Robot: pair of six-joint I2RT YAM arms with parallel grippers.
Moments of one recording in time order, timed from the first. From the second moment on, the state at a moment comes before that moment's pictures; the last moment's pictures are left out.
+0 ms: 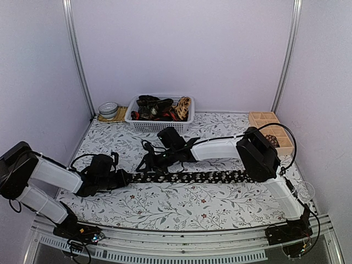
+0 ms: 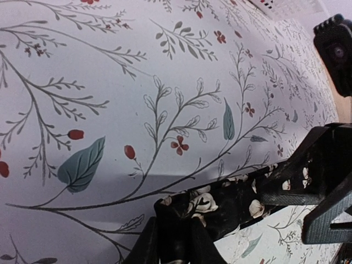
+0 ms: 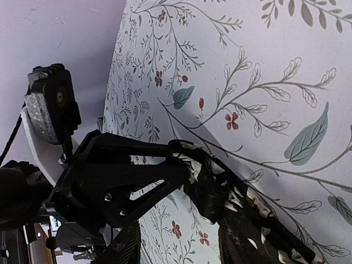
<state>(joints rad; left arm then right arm) -0.59 1.41 0.28 0.42 -0.04 -0.75 0.96 2.45 1.87 -0.09 -0.66 0.87</state>
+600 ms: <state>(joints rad) -0.59 1.43 0.25 0.51 0.05 -0.80 0.97 2.47 1.86 -0.08 -0.66 0.88</state>
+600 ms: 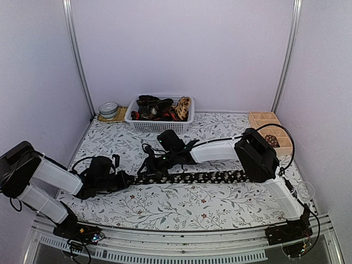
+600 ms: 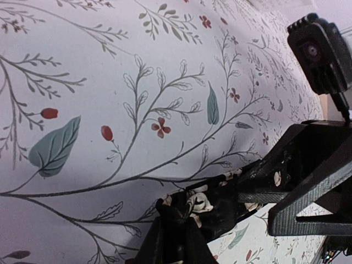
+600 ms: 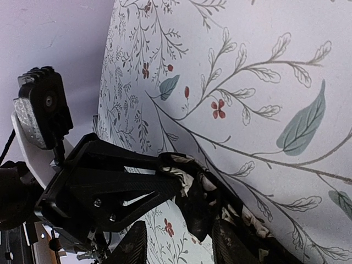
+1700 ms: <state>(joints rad) -0.60 1.42 0.23 0.54 0.06 -0.83 0.97 2.47 1.78 -0.03 -0.67 0.90</state>
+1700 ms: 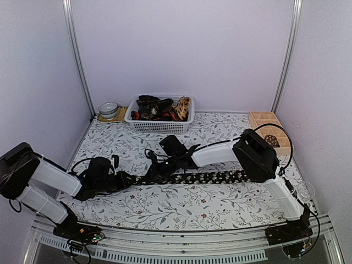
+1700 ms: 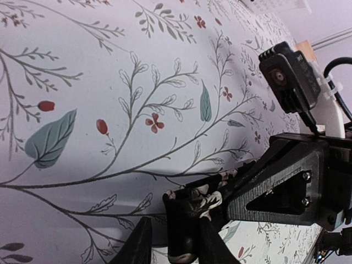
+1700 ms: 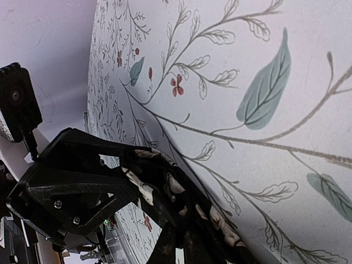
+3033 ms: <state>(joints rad) -0.64 1.57 0.10 0.99 0.08 -1.05 0.97 2.47 1.77 -0.03 -0.67 0.95</state>
